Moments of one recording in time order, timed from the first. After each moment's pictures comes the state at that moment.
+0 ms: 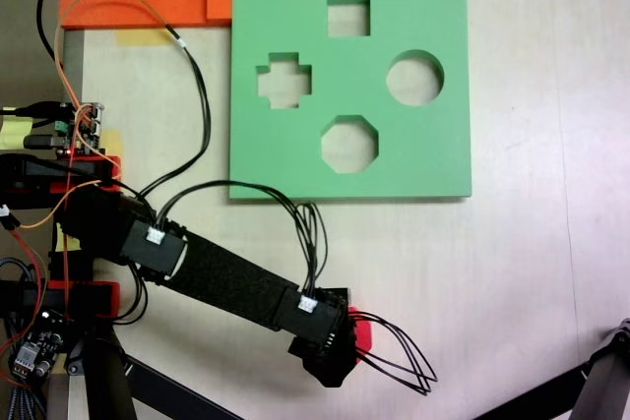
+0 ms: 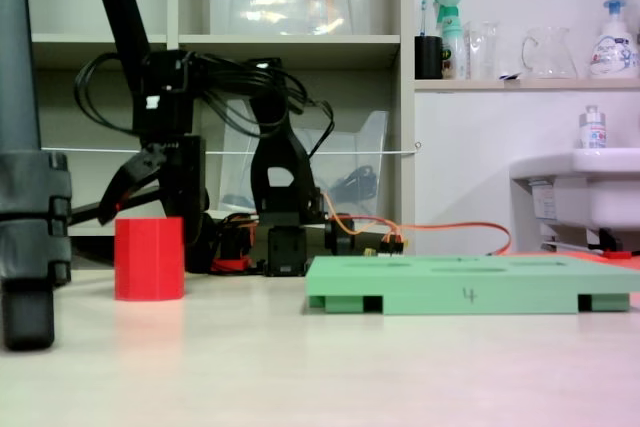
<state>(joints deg) 23.5 64.4 65.4 89.6 64.5</state>
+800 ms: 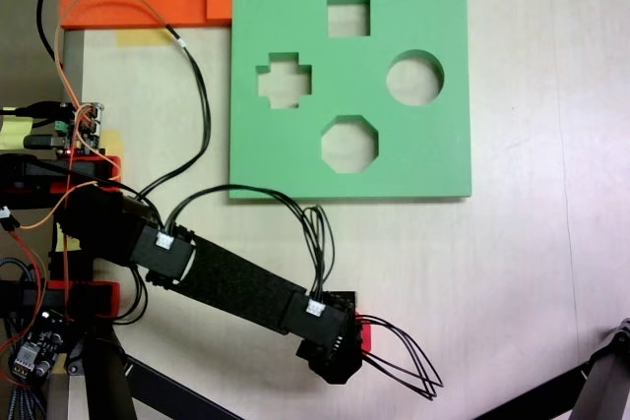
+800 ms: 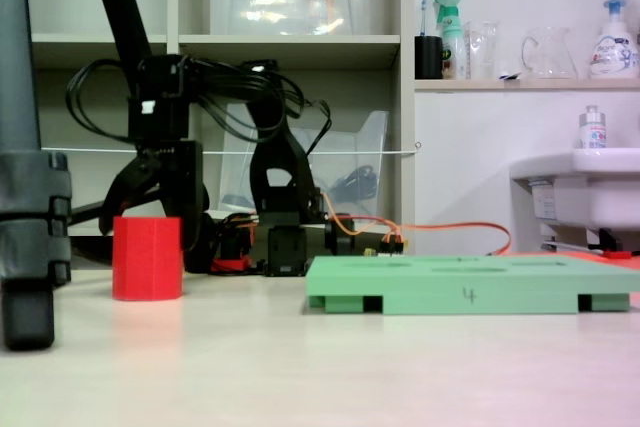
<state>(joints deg) 22.9 60.6 62.3 90.4 67.1</state>
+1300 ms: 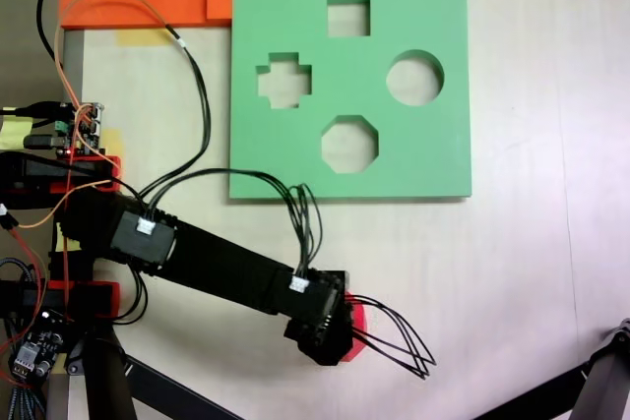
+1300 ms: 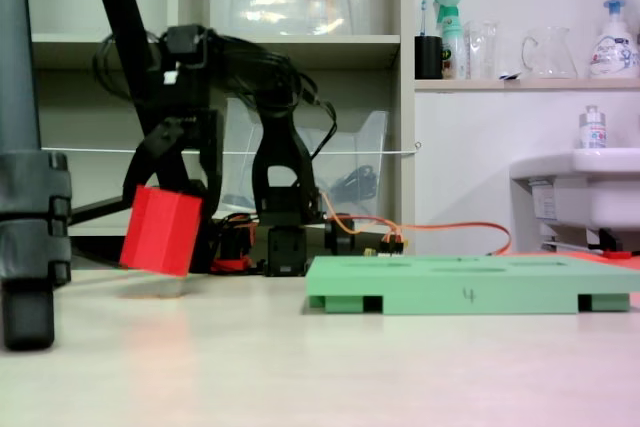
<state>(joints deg) 17.9 71.1 61.7 97.3 70.0</state>
